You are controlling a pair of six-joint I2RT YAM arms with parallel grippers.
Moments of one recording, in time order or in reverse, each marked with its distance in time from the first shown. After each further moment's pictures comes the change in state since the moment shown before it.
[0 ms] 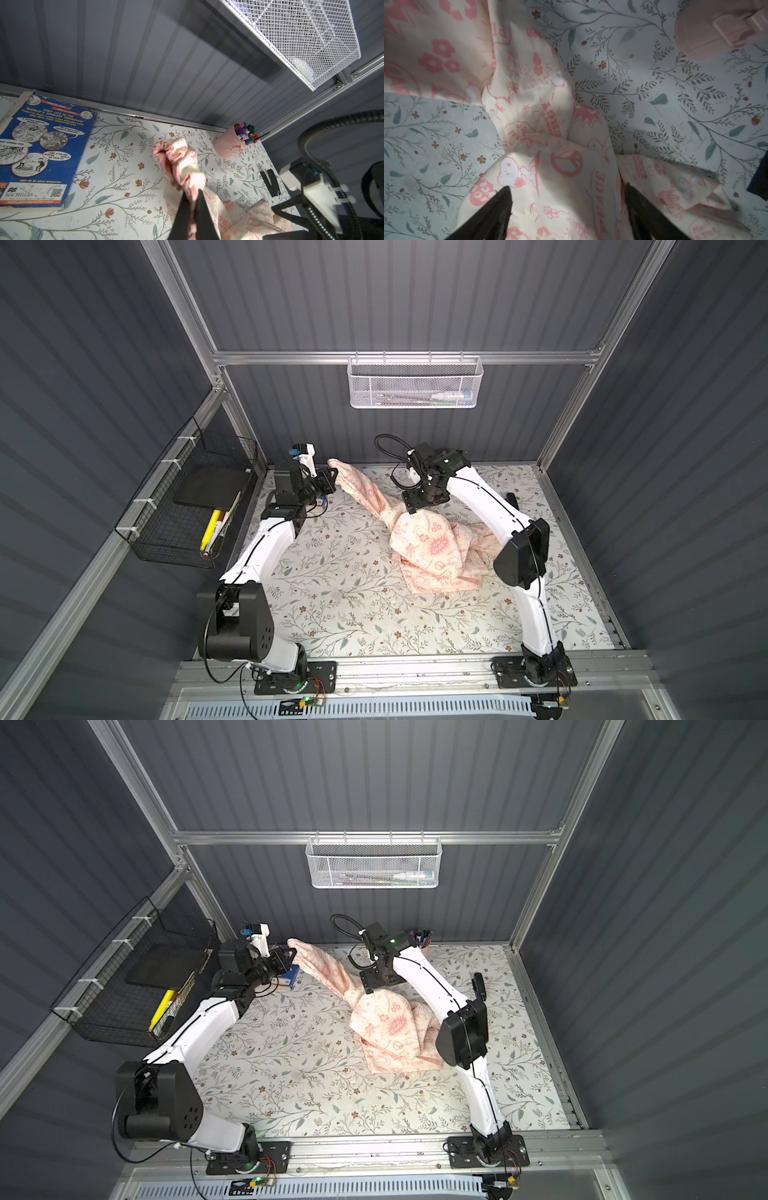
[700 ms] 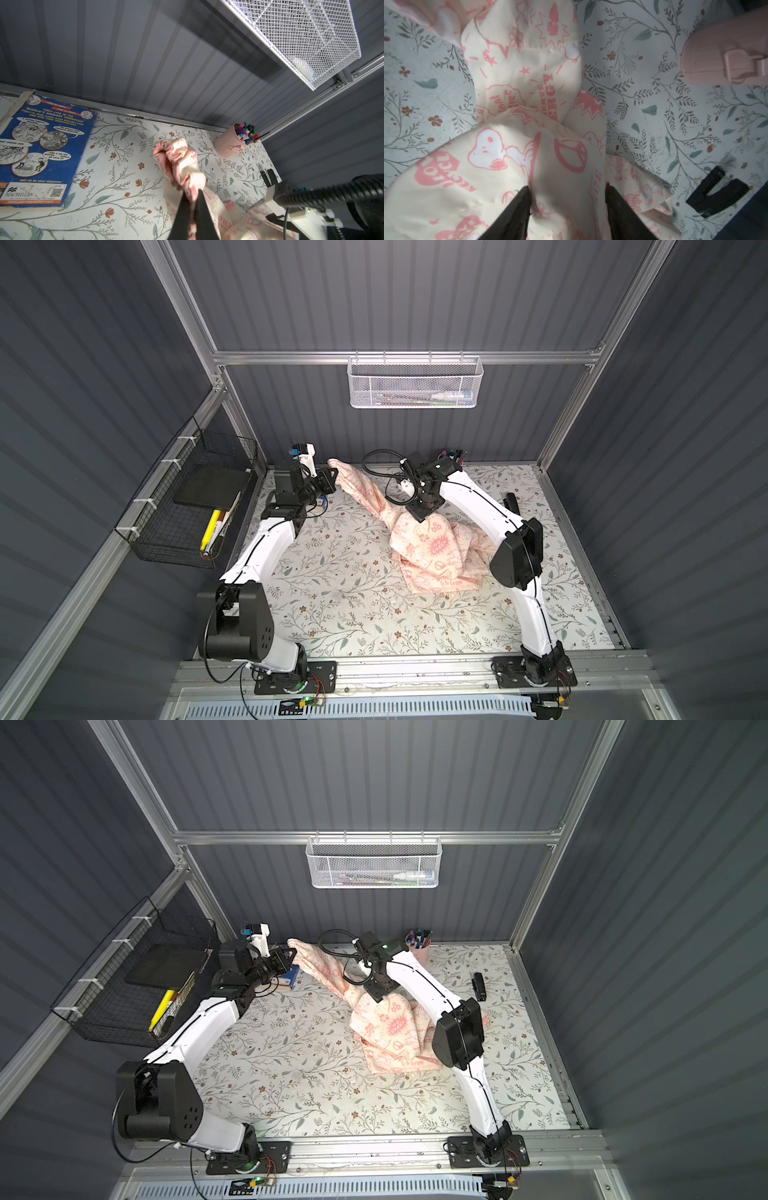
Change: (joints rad) left arm 0.000 0.000 0.000 -0.001 0.000 0.001; right arm 0.033 0.002 -0.055 0.001 0.074 -0.263
